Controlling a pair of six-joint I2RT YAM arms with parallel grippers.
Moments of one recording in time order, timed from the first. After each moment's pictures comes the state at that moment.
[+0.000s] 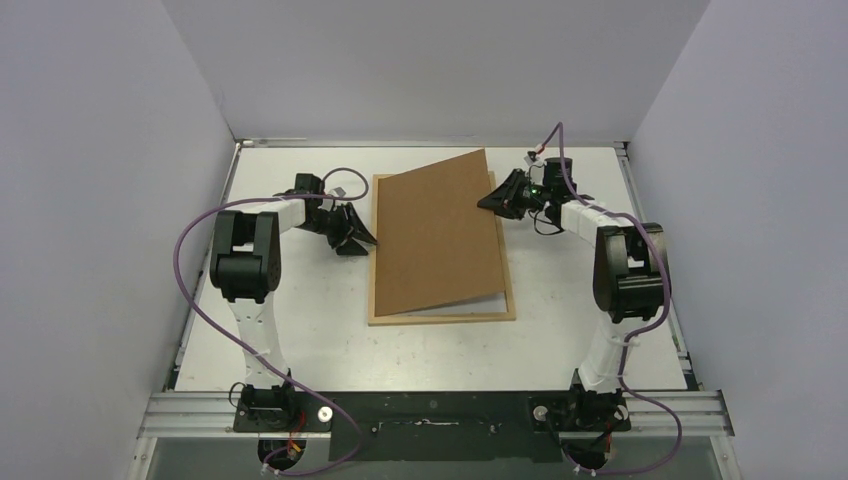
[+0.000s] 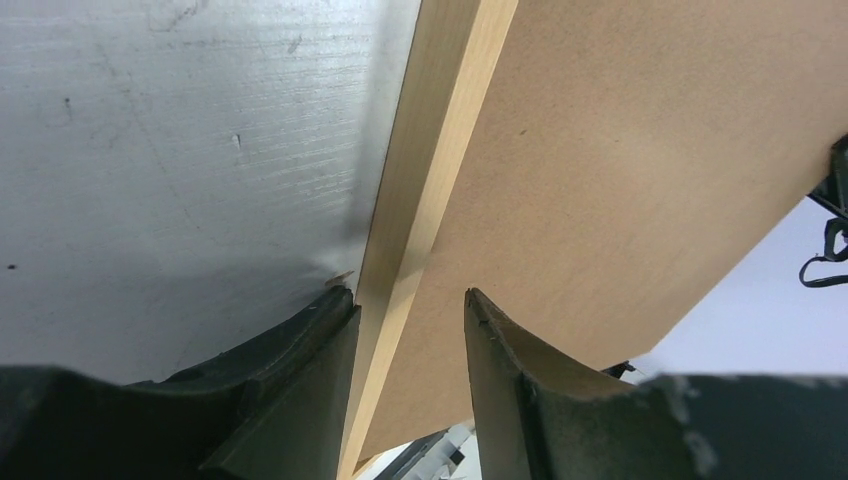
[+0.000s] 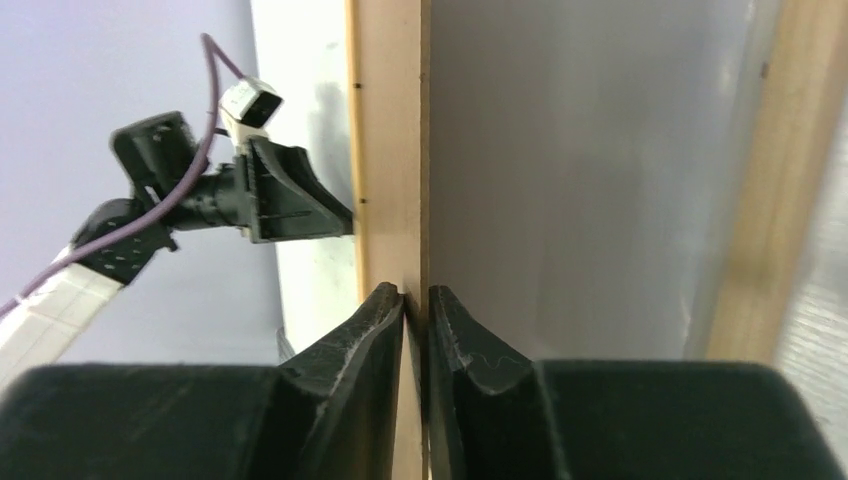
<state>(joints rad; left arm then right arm) -0.07 2.11 1.37 -0.50 0.73 -0.56 0.10 1.91 1.24 0.04 -0.77 0.77</state>
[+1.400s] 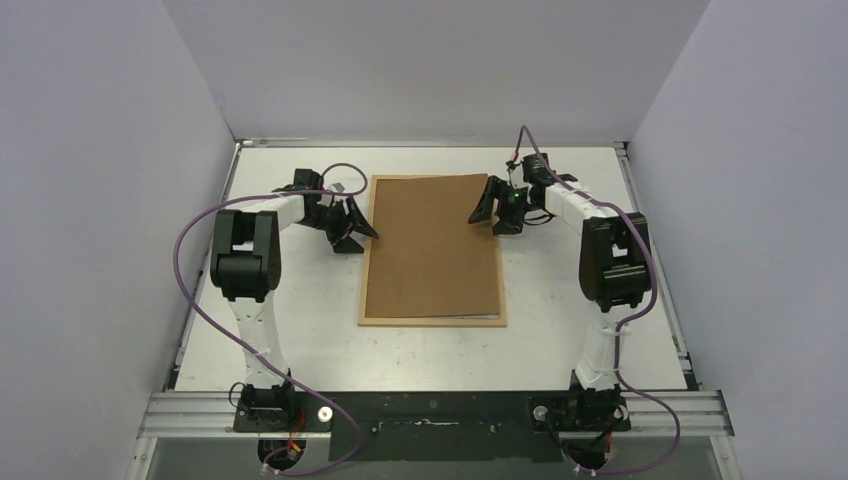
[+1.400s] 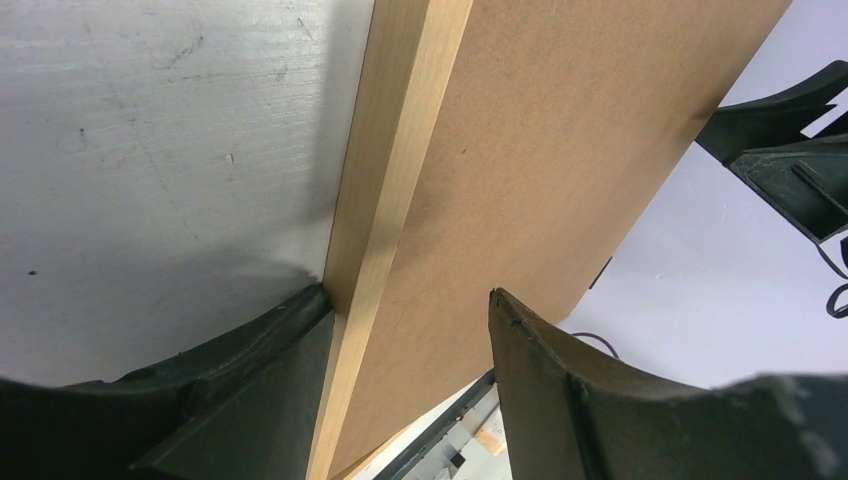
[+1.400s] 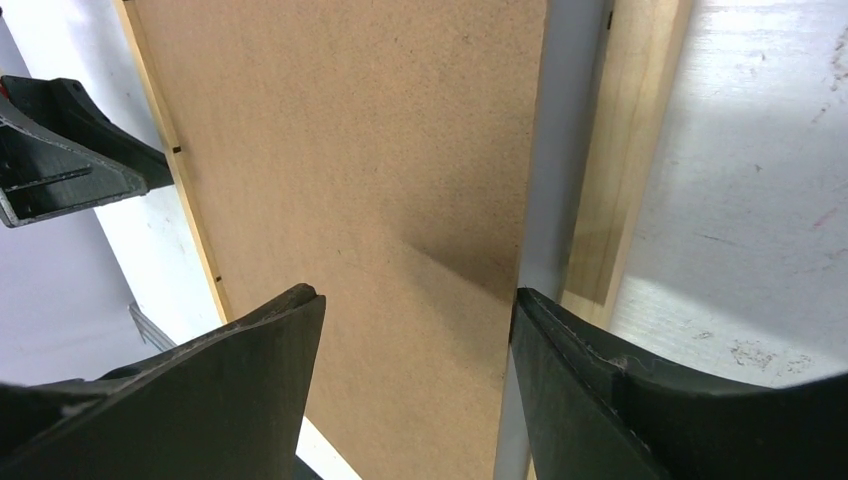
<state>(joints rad) -0.07 2.13 1.42 -0.53 0.73 -0.55 0.17 2.03 1.47 -0.49 -0.56 0.46</state>
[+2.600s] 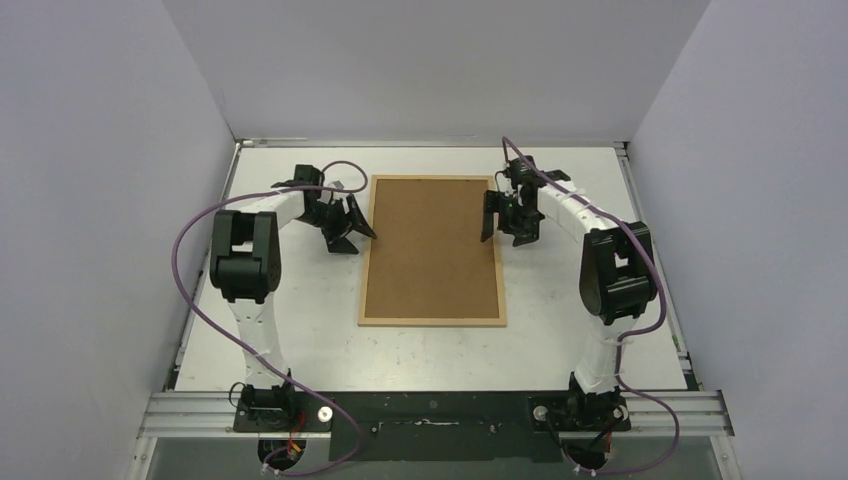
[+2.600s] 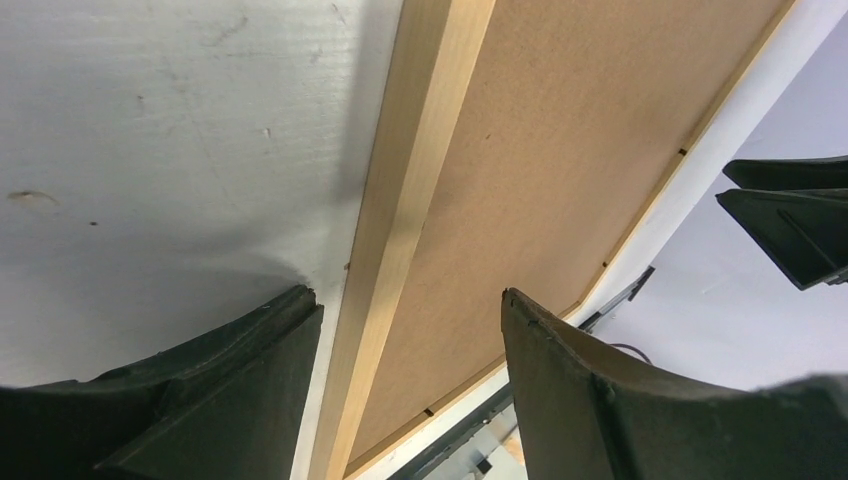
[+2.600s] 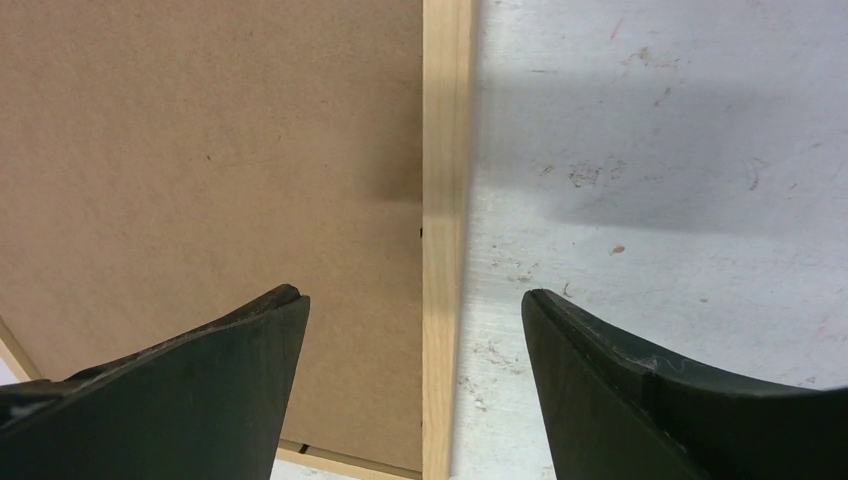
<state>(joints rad) -0.07 2.11 1.46 -0.63 0.65 -0.49 0.26 1.93 1.49 -0.77 -0.15 0.32</state>
